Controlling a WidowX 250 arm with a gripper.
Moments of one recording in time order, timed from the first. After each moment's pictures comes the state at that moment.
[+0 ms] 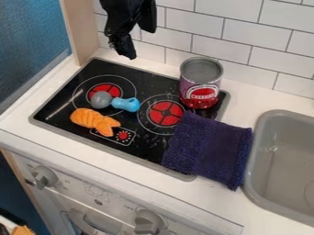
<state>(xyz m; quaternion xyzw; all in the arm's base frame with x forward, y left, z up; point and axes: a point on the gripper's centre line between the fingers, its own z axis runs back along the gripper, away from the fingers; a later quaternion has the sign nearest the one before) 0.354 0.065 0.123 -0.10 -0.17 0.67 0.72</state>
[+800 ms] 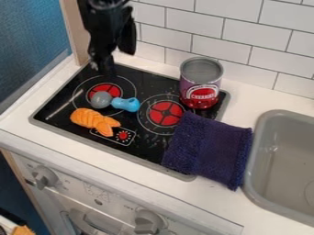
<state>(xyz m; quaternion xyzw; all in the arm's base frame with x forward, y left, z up) 0.325 0.088 0.090 -0.03 -0.13 0.71 0.69</state>
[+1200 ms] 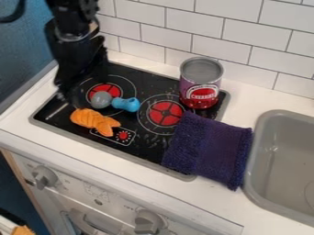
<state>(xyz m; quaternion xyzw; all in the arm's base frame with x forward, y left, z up) 0.262 0.109 0.074 0.00 -0.12 0.71 0.70</state>
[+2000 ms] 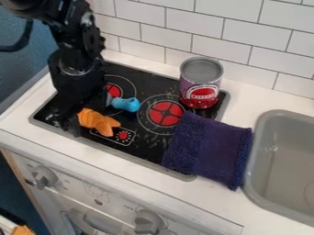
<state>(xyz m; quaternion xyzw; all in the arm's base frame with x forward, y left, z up) 0.252 0.098 0.036 0.04 -0.11 0.69 0.72</state>
